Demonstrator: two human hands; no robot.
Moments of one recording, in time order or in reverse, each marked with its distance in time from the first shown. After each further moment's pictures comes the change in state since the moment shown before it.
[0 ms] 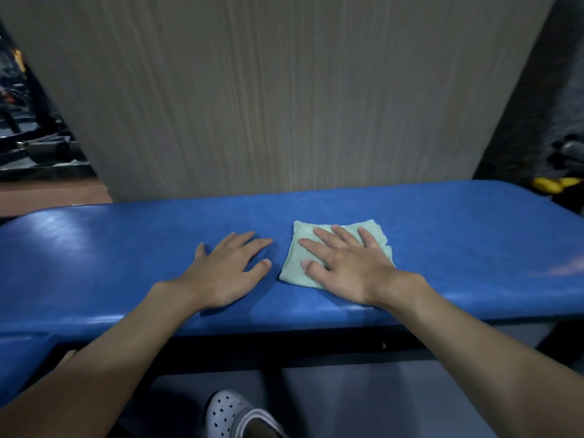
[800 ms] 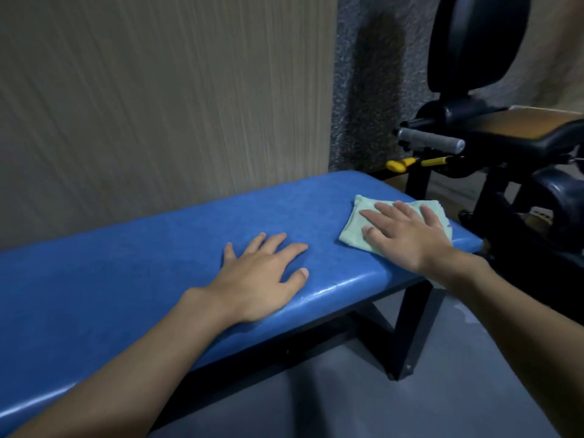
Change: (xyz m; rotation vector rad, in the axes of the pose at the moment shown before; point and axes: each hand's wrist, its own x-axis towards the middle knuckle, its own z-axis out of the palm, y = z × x) left_hand 0.069 0.246 0.031 0.032 -0.071 0.441; right_hand -0.131 0.260 -0.027 0.024 0.231 0.597
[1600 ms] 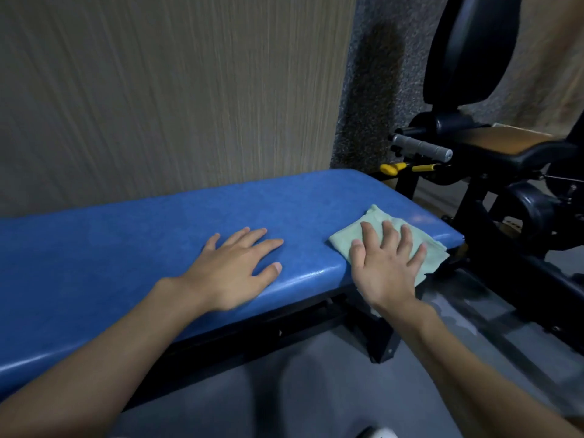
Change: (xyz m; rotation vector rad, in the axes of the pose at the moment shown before) left_hand -0.048 -0.044 0.001 -0.011 0.028 0.015; right_hand -0.068 -0.071 0.045 0.125 0.267 0.257
